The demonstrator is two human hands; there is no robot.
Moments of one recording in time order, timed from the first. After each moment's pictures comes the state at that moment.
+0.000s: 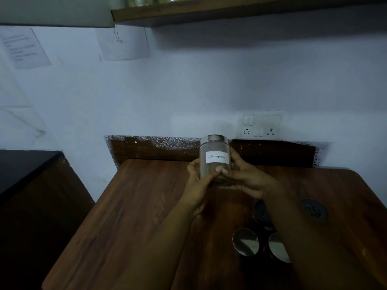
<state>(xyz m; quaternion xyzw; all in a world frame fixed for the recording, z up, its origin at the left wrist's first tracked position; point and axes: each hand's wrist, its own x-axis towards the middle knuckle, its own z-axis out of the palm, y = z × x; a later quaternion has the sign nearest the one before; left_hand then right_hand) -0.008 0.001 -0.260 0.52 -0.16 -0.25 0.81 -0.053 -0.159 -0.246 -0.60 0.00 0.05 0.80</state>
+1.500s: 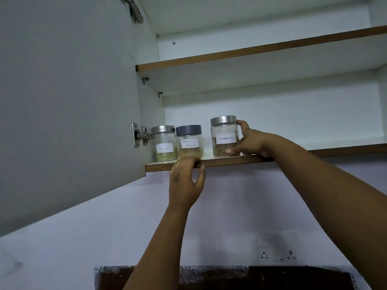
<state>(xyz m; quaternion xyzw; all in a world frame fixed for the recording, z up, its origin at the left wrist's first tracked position) 0.159 -0.014 0.024 0.62 -0.42 0.52 0.42 0.051 -0.204 0.136 -0.89 0.08 -0.24 0.38</state>
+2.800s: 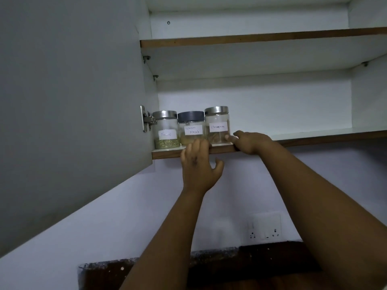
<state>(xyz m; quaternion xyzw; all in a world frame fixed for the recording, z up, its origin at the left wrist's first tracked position) 0.165 -0.013 0.021 0.63 -0.44 0.48 0.41 0.068 -0.153 0.106 -0.93 0.29 -0.23 0.08</state>
